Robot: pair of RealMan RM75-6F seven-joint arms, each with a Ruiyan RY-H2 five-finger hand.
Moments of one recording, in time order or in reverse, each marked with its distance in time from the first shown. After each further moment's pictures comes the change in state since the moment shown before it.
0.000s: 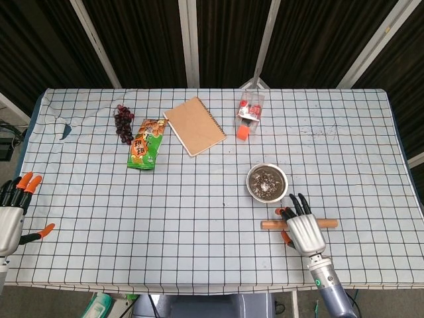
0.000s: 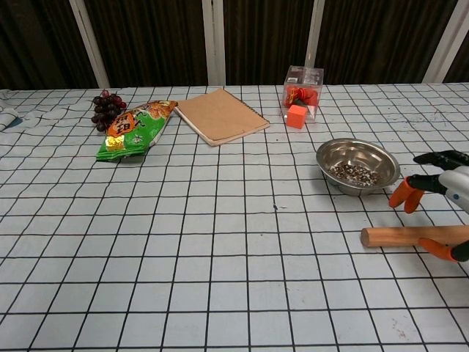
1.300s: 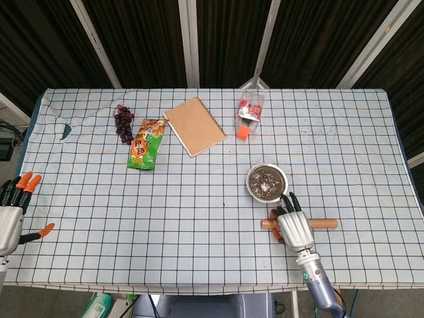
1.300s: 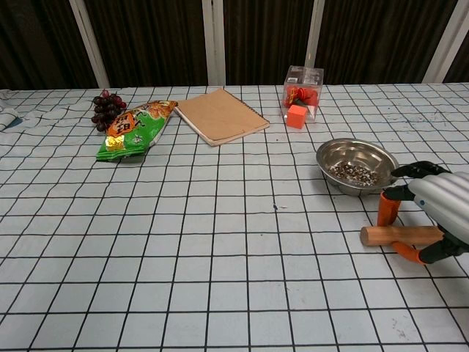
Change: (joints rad) left arm -0.003 0.004 0.000 -0.002 -0.006 -0.007 -0.010; right arm 0.046 -0.099 0.007 0.071 0.075 -0.025 -0.009
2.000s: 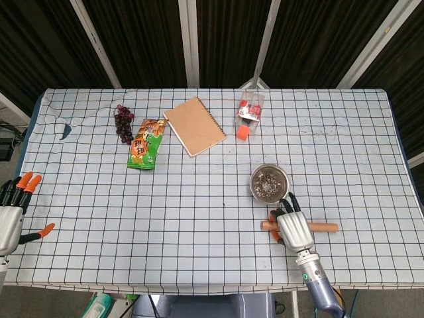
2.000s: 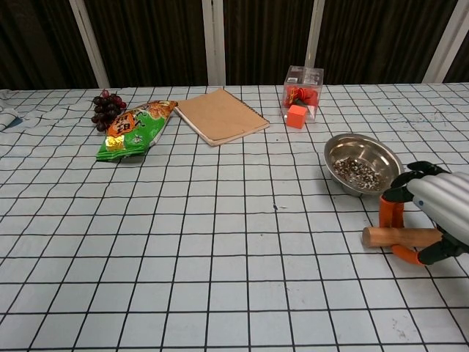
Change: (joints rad) left arm -0.001 0.003 0.001 -0.004 -0.003 -0.004 -0.005; right arm 0.006 0.001 -0.011 0.001 -0.003 0.013 0.011
